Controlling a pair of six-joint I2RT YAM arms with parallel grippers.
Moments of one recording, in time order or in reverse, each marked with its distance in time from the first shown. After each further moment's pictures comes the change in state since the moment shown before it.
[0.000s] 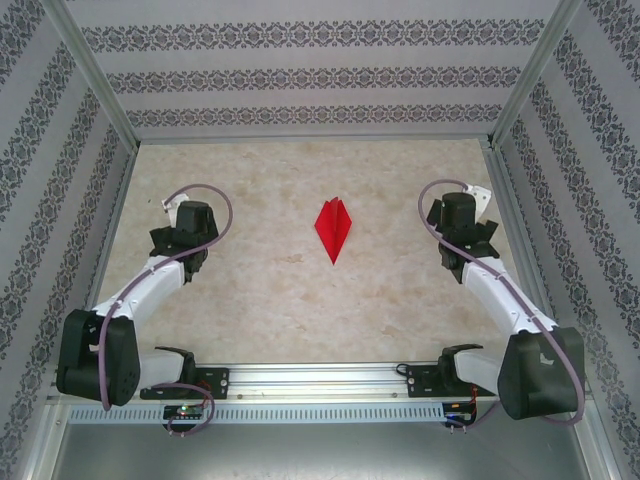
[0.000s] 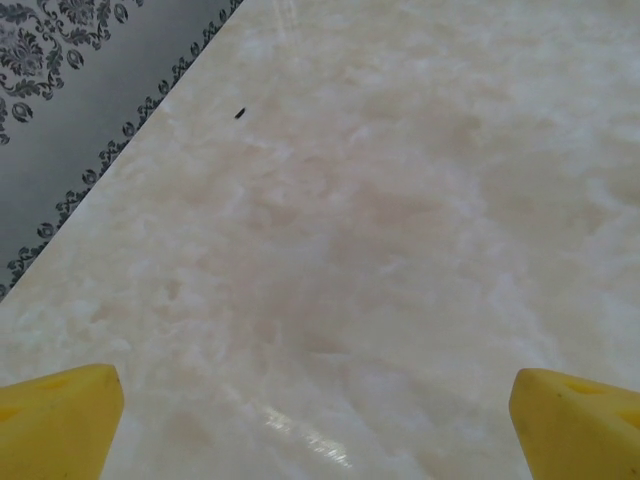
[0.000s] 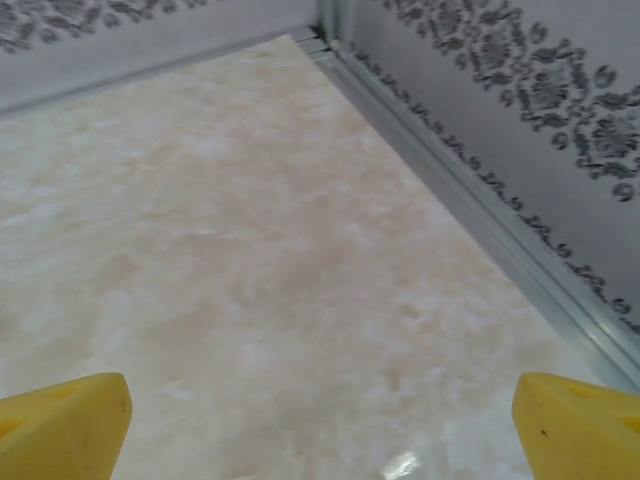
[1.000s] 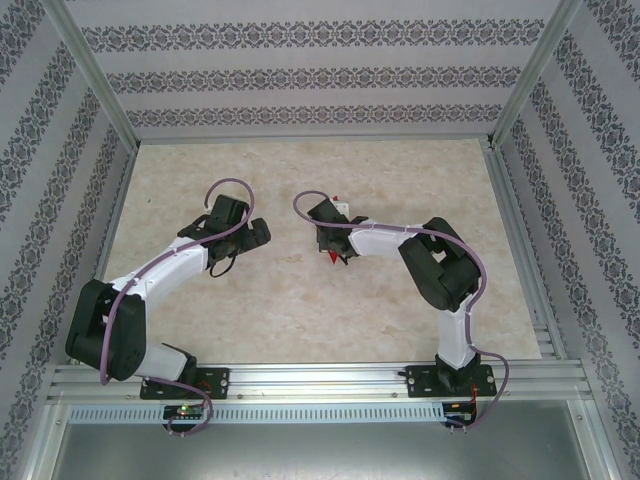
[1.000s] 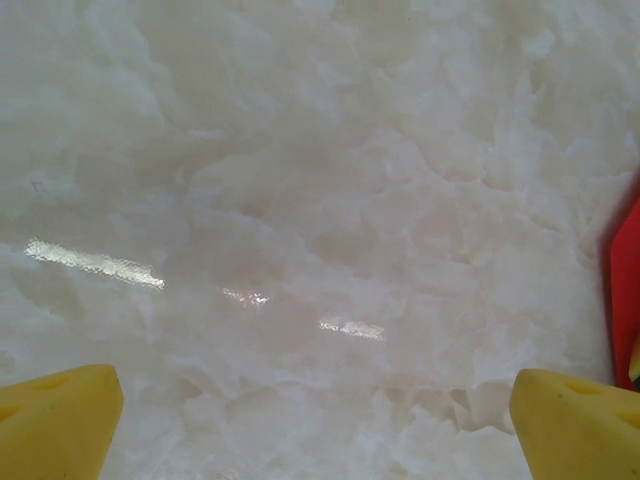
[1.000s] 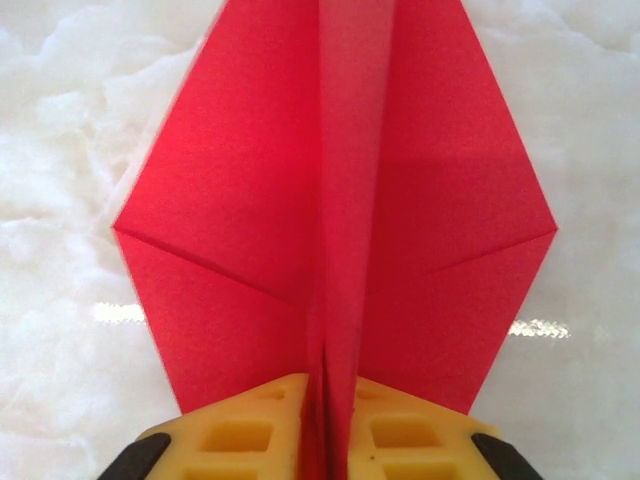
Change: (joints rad) left arm -0.204 0.153 0.213 -0.286 0.470 -0.402; right arm 0.601 0.819 0.539 -0.162 -0.233 0.296
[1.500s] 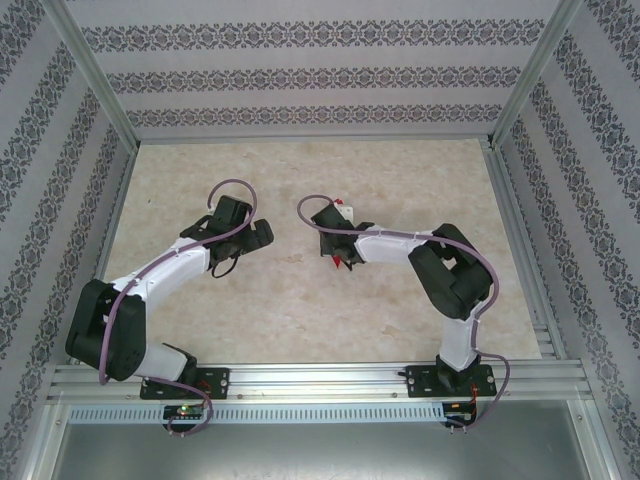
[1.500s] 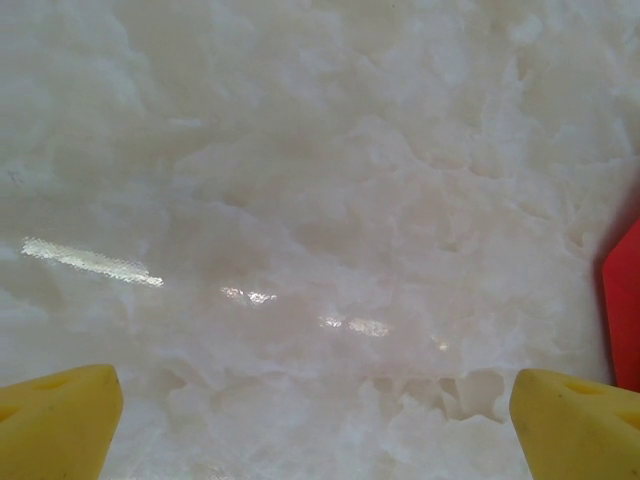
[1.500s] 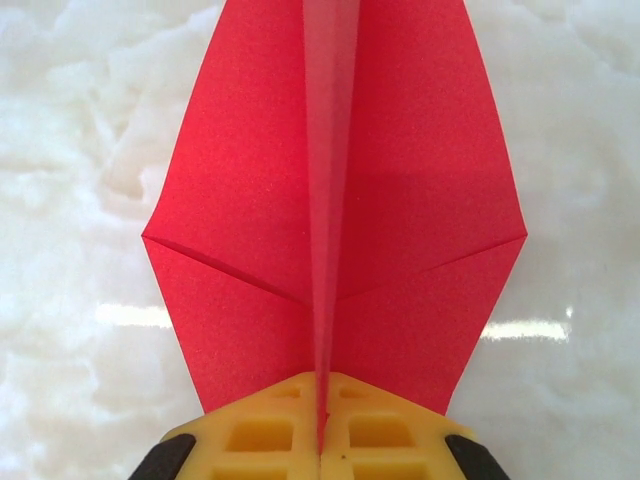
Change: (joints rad) left arm -0.024 0.000 0.001 0.000 0.002 -0.012; right arm 0.016 -0.078 -0.080 0.021 0.018 0.009
